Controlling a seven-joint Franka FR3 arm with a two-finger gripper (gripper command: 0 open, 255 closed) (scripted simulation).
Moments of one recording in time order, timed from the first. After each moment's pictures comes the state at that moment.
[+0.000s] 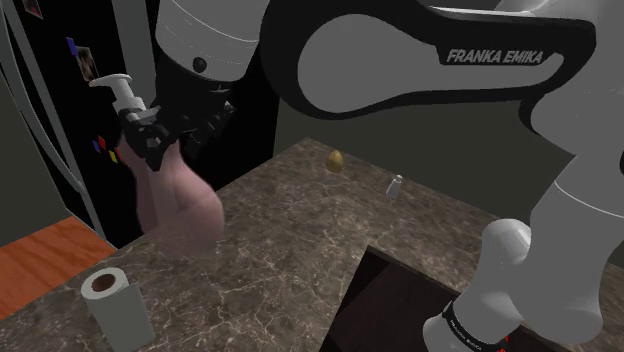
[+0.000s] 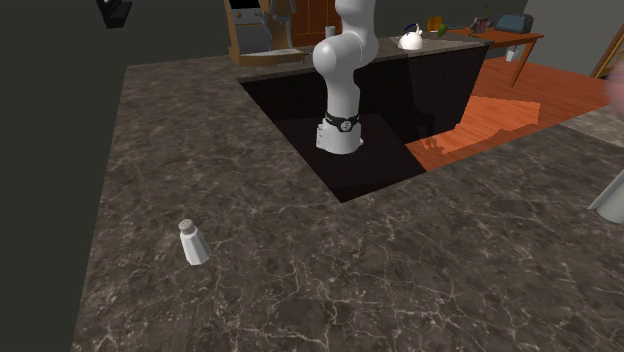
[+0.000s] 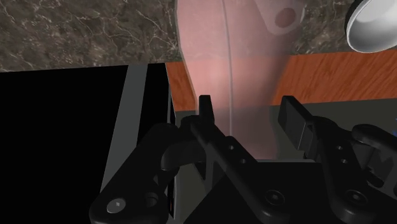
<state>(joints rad) 0.64 0.10 0.24 -1.58 -0.26 2.03 0.70</state>
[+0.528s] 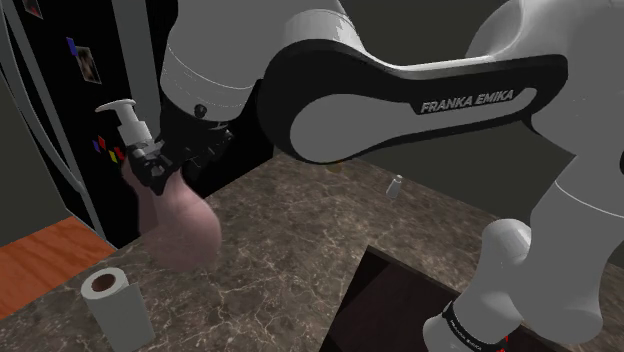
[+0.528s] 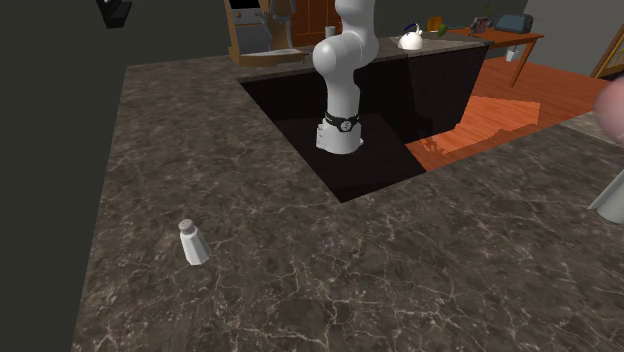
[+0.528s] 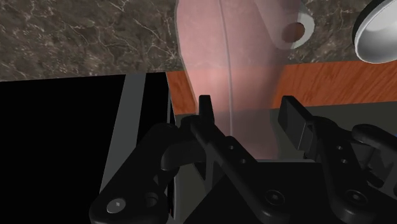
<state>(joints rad) 0.64 0.10 0.23 -1.69 -0.27 2.14 0.73</state>
